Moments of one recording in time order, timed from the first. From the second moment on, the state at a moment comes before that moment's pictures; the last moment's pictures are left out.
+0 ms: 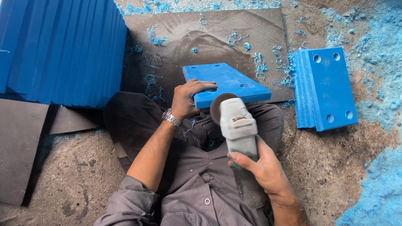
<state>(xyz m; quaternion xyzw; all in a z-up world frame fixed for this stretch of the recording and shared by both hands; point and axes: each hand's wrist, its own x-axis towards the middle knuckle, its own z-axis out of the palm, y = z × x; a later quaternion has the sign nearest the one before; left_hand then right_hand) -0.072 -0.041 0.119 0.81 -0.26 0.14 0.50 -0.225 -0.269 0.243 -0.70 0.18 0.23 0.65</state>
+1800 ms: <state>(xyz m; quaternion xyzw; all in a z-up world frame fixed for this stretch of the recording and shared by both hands) 0.010 -0.095 0.060 0.95 -0.18 0.11 0.23 -0.130 -0.415 0.133 -0.75 0.22 -0.04 0.63</state>
